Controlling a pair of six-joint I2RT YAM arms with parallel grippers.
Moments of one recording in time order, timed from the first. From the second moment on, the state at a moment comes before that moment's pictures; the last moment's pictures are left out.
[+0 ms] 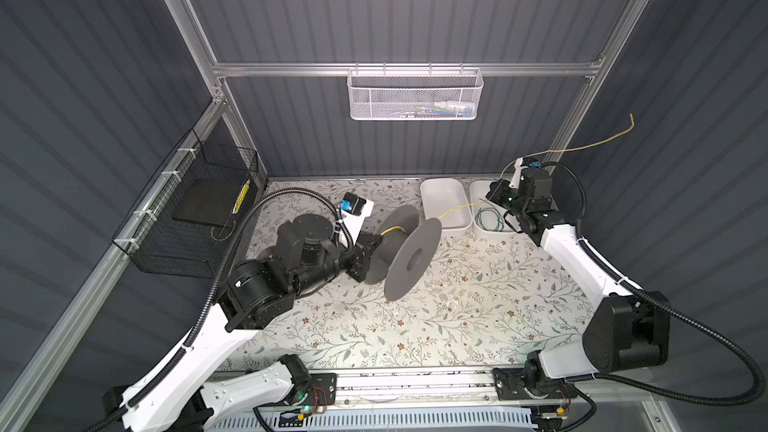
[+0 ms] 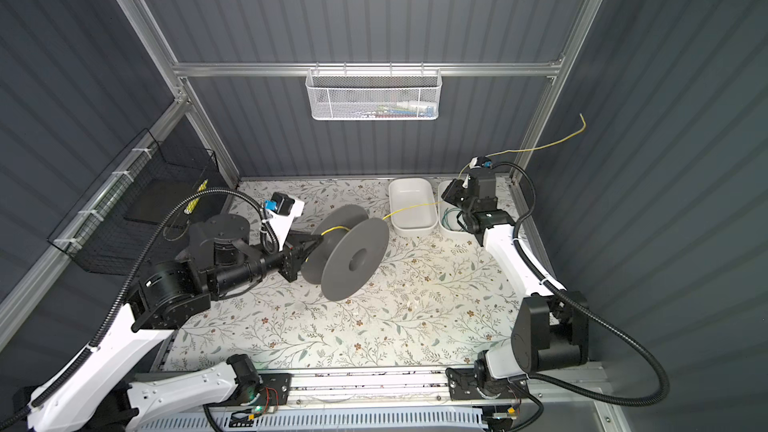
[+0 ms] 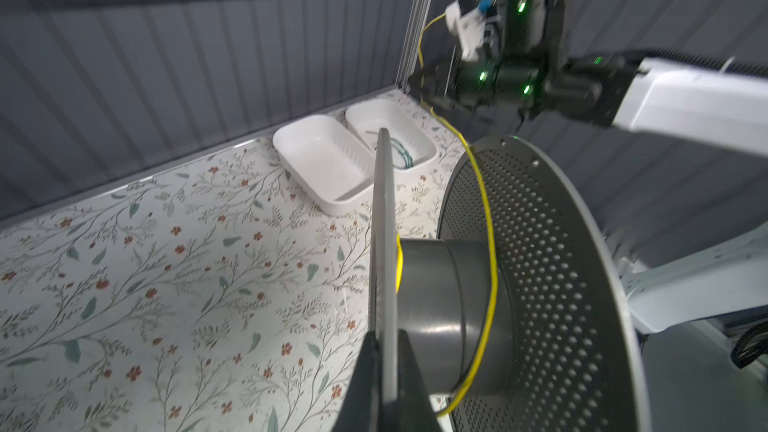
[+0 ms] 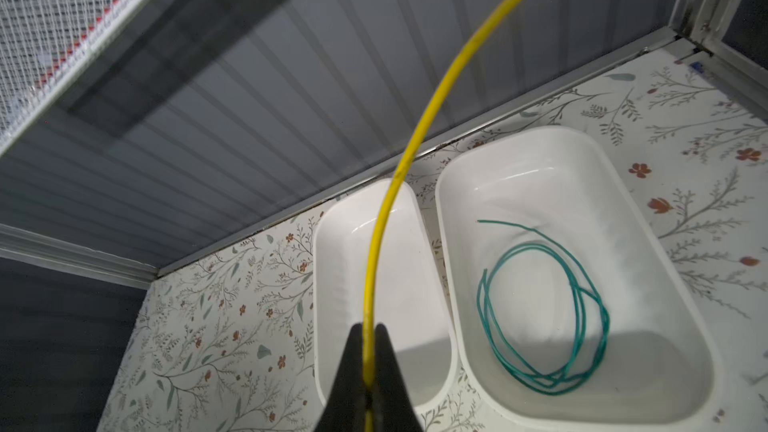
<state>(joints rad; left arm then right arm) -0.90 1.00 1.46 -0.80 -0.03 -0.21 0.15 1.44 1.13 -0.10 -0.02 0.53</state>
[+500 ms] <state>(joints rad) -0.91 1.18 1.63 -0.63 -0.23 -0.24 0.33 1.32 0.72 0.05 0.15 0.60</state>
